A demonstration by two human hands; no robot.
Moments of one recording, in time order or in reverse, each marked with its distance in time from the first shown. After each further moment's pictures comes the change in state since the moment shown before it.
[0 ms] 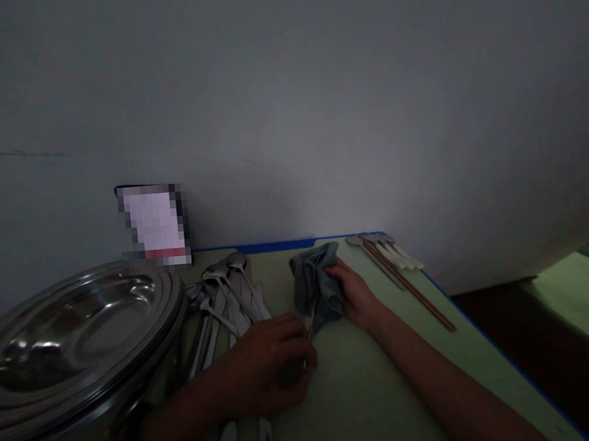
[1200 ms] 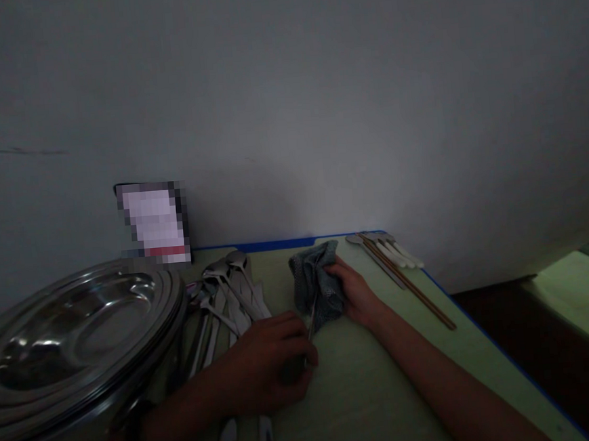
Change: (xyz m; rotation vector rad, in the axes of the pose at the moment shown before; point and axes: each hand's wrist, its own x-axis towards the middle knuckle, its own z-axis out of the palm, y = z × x) left_hand 0.001 0.000 0.000 0.014 -0.019 0.003; right_hand 0.001 0.000 -0.001 -0.017 -0.005 0.002
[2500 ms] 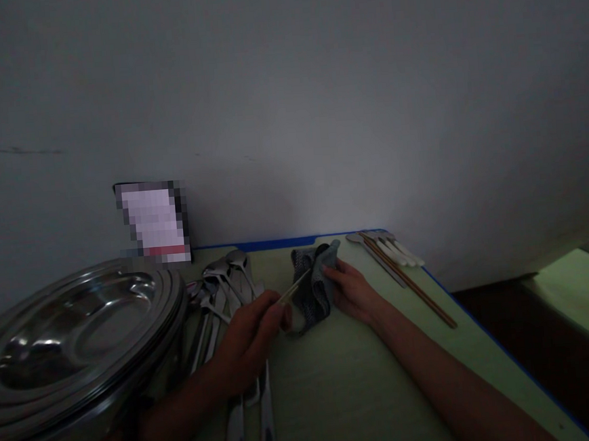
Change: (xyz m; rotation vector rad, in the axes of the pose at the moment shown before) left_hand -0.005 -0.008 -0.003 -0.276 0.452 -0.275; right_hand 0.001 0.003 -0.007 0.067 -0.111 0.032
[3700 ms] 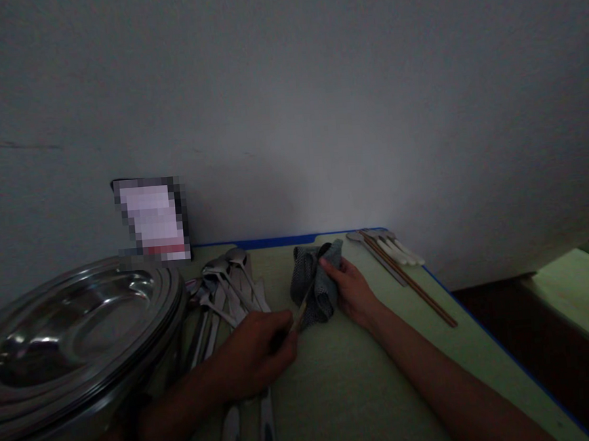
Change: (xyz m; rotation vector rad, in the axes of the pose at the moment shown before) left_hand 0.000 0.003 0.004 0.272 -0.300 0.008; right_hand -0.002 0.003 0.009 -0.084 0.133 -0.067
